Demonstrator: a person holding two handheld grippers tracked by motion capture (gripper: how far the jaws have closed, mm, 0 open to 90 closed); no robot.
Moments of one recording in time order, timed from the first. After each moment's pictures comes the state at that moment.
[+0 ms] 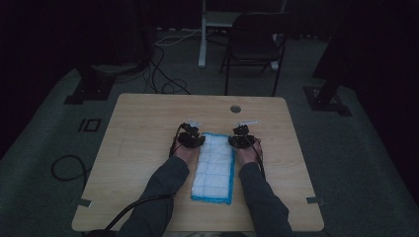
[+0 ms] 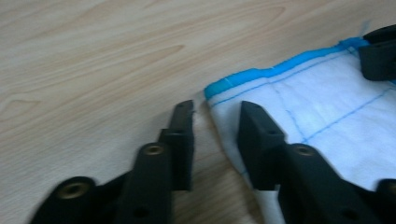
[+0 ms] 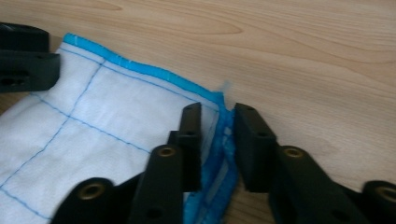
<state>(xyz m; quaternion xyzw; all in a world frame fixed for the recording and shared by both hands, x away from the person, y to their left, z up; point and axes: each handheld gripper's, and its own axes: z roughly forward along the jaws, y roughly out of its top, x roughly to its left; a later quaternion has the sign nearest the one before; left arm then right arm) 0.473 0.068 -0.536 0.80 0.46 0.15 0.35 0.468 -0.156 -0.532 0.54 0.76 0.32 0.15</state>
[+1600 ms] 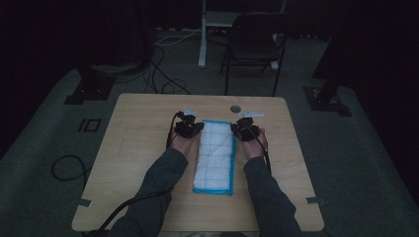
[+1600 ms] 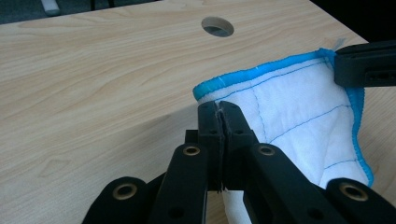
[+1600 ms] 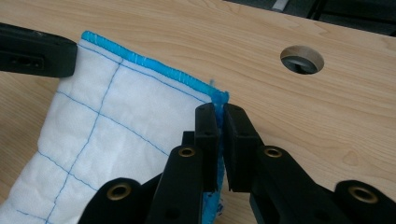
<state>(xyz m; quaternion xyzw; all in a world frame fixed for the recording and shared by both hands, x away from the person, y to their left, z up) 0.472 0.080 -0.476 0.78 0.45 0.14 0.42 0.459 -0.162 -0.475 0.48 0.76 0.38 0.21</state>
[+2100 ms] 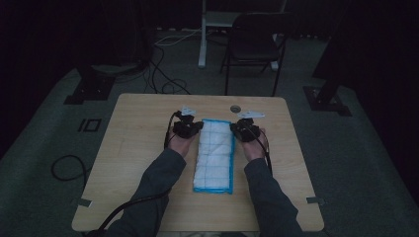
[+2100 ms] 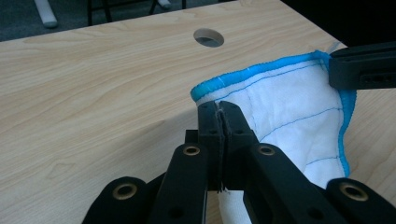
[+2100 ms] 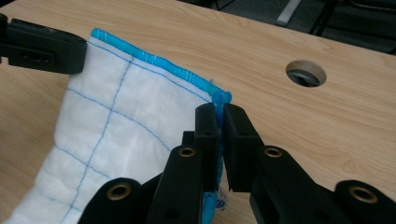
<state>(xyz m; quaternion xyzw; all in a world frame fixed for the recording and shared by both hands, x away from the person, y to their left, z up) 0.459 0.086 -0.464 0.77 0.43 0.15 0.44 0.446 -0.159 -0.462 0.46 0.77 0.40 0.21</state>
